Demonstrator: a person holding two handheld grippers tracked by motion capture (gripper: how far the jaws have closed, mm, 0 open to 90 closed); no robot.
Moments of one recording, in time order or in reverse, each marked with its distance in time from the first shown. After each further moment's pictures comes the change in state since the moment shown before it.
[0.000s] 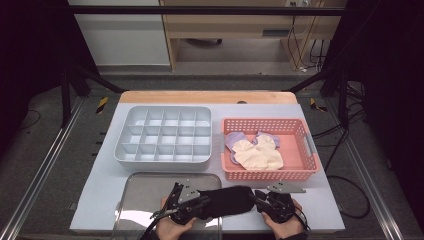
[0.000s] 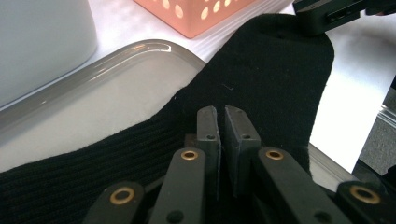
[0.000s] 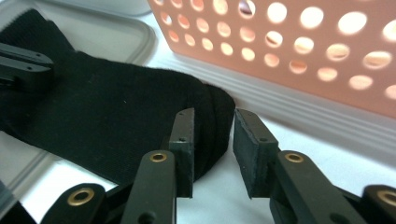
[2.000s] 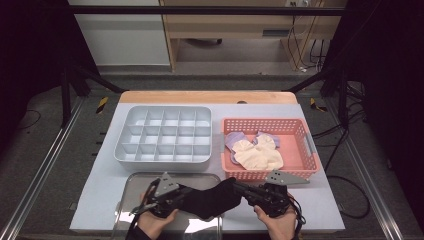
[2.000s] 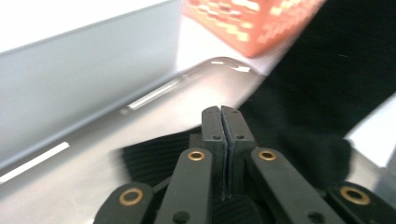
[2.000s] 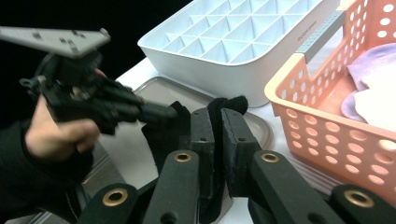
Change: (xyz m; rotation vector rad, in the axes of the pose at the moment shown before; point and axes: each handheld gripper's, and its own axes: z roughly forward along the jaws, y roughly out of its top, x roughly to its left) left arm 0.045 -0.004 -0.053 -0.075 0.111 -0.064; right arm 0.041 0.056 -0.034 -0.188 0.324 0.010
